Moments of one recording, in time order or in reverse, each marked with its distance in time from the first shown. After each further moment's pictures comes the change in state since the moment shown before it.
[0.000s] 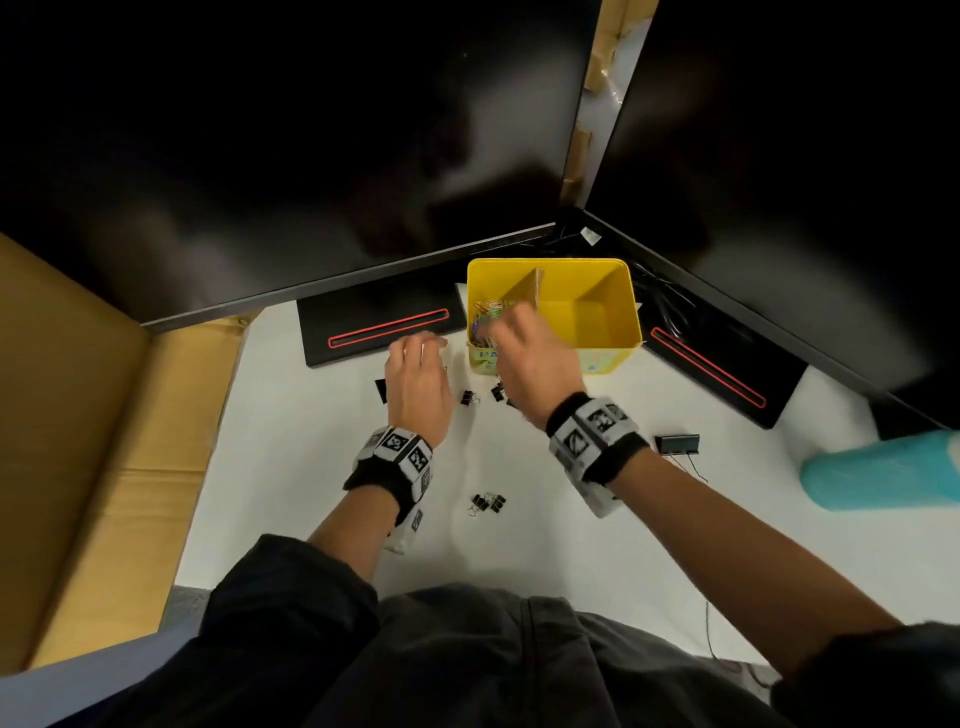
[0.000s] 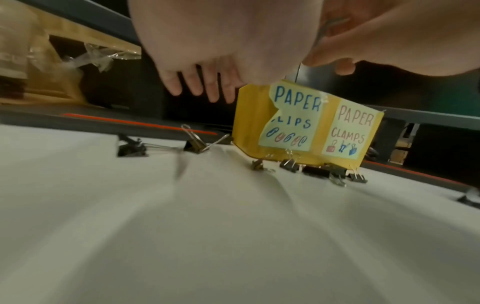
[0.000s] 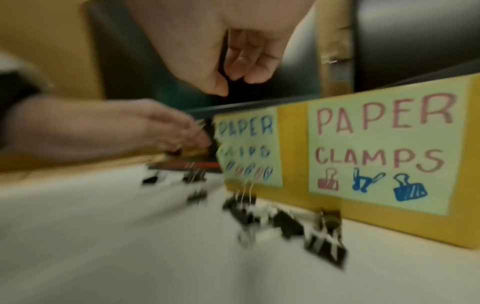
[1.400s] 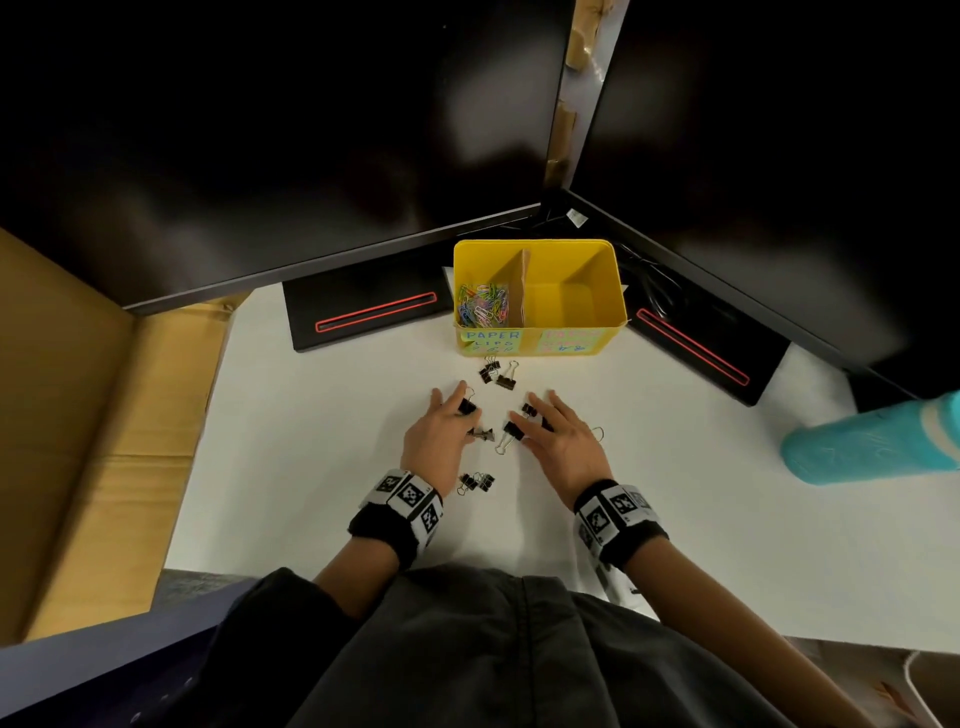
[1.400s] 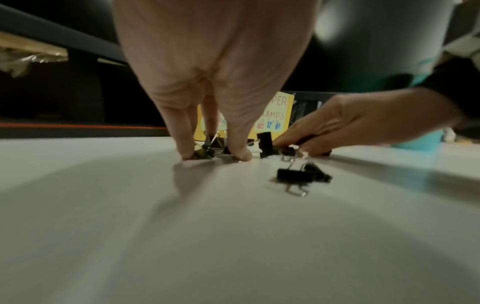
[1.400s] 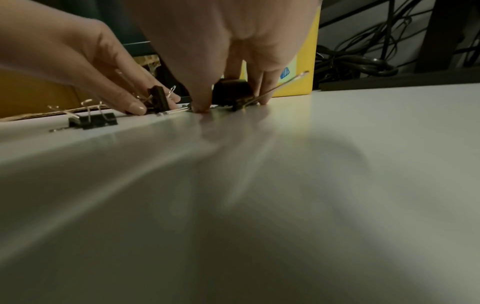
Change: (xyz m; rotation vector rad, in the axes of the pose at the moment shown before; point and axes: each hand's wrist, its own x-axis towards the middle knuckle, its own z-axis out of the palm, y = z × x) left_hand -0.066 0.017 0.017 0.078 -0.561 0.026; right_hand -0.134 0.019 0.028 0.116 -0.388 0.301
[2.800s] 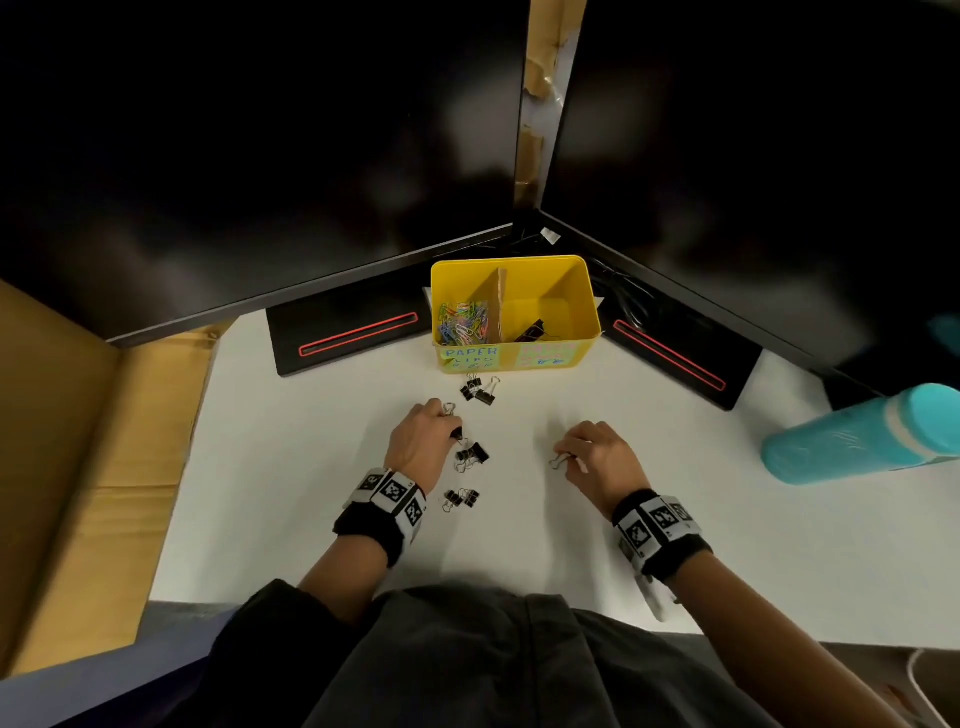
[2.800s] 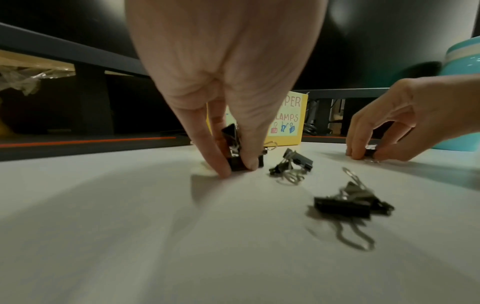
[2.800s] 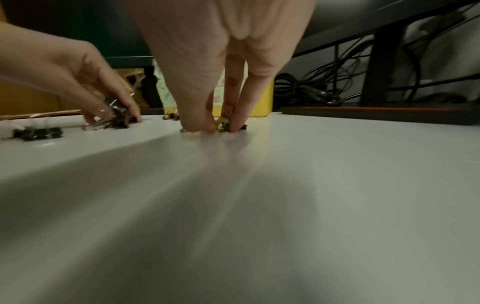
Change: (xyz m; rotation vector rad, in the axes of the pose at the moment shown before) left_hand 0.015 0.004 -0.016 0.060 0.014 0.014; right_hand -0.027 0.044 -0.036 0.061 0.077 0.030
